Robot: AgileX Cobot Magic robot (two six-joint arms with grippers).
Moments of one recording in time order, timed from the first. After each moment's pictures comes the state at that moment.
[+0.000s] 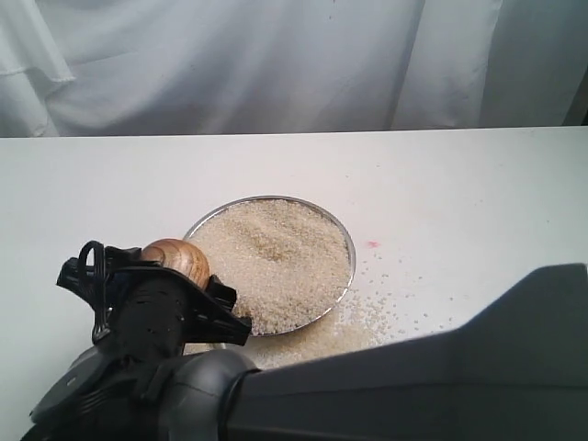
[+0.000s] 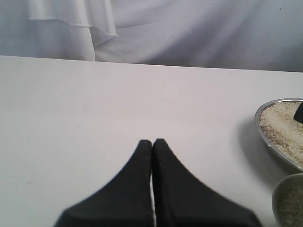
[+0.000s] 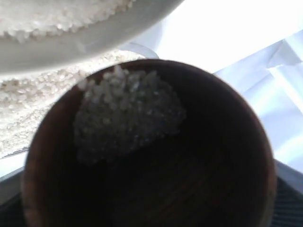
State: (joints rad) left arm 0.03 0.00 0.00 -0.01 0.33 -0.02; right arm 1.40 2.18 -1.47 -1.37 0.96 -0.62
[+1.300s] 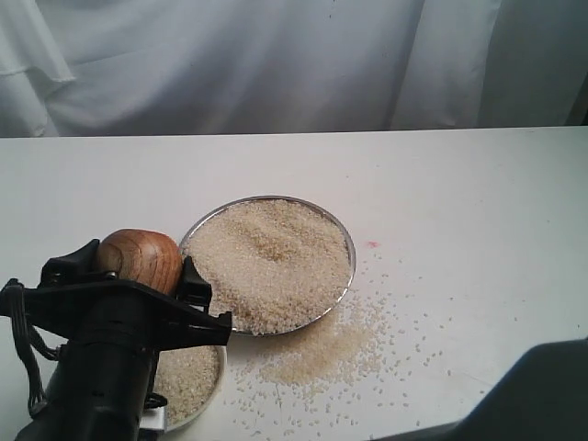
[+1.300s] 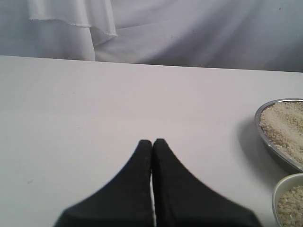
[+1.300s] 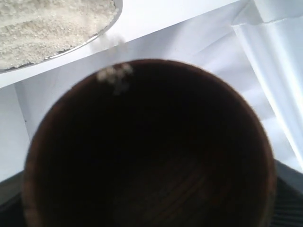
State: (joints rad) left arm 0.03 0.00 0.00 -0.01 0.33 -0.02; right arm 1.51 2.18 -1.47 -1.55 1.17 -0.63
